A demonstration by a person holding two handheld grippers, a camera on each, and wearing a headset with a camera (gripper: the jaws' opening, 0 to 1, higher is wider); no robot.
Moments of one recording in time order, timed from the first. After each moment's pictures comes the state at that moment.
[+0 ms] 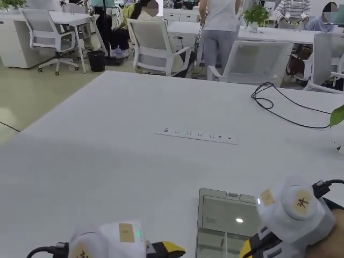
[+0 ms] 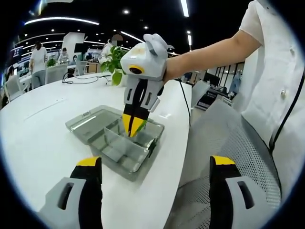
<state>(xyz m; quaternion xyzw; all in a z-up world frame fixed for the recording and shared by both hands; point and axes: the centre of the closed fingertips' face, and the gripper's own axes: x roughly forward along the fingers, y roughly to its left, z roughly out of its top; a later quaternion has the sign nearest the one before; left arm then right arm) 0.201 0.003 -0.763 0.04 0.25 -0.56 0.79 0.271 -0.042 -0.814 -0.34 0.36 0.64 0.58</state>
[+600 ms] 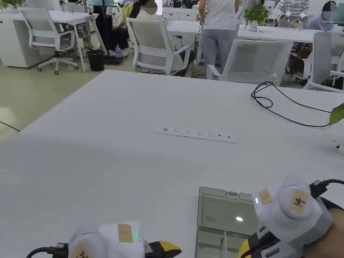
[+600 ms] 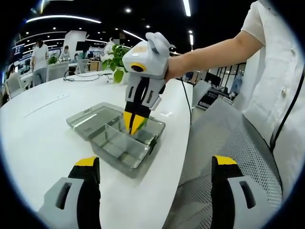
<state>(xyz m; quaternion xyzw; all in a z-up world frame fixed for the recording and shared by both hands) 0.200 0.006 -0.767 0.03 0.25 -0.56 0.79 0.271 -0.042 -0.815 -0.34 0.36 0.64 0.59</state>
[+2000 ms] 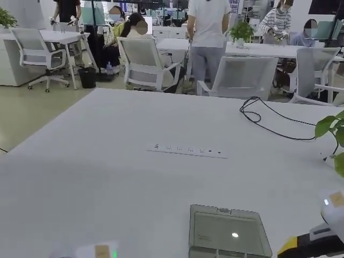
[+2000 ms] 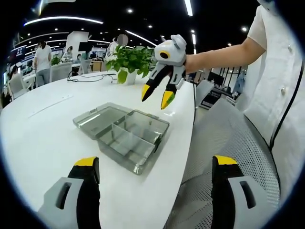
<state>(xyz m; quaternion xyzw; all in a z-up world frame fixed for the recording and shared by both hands) 0.204 0.018 -0.765 0.04 0.25 -0.55 0.80 0.278 -0.125 -0.770 -0.25 0.36 0.57 0.69</state>
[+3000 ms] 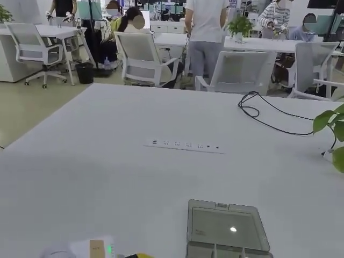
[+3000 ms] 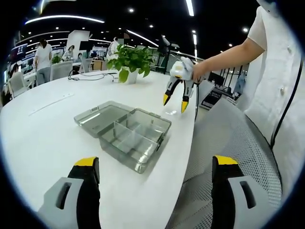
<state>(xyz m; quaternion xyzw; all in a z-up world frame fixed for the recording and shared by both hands) 0.208 0.021 -0.767 0.04 0.26 -0.54 0.80 0.246 -0.268 -0.838 -0.37 0.47 0.53 0.60</state>
